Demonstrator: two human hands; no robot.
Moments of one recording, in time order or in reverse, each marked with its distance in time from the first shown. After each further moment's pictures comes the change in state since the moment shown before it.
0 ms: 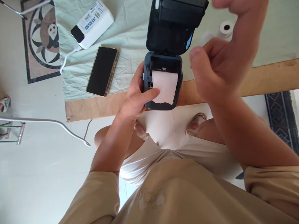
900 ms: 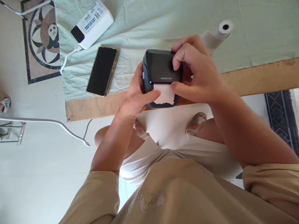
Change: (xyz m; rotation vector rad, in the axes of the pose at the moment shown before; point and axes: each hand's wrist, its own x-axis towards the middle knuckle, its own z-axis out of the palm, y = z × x) left_hand 0.024 -0.031 -0.021 -0.037 -0.139 0.173; right_hand -0.001 0.015 0.005 0.153 -0.455 0.108
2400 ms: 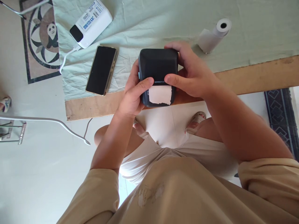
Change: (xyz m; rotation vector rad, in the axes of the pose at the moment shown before) left_hand -0.009 0.018 0.019 -0.028 0.114 -0.047; right_hand 0.002 0.023 0.007 0.297 -0.140 0.222
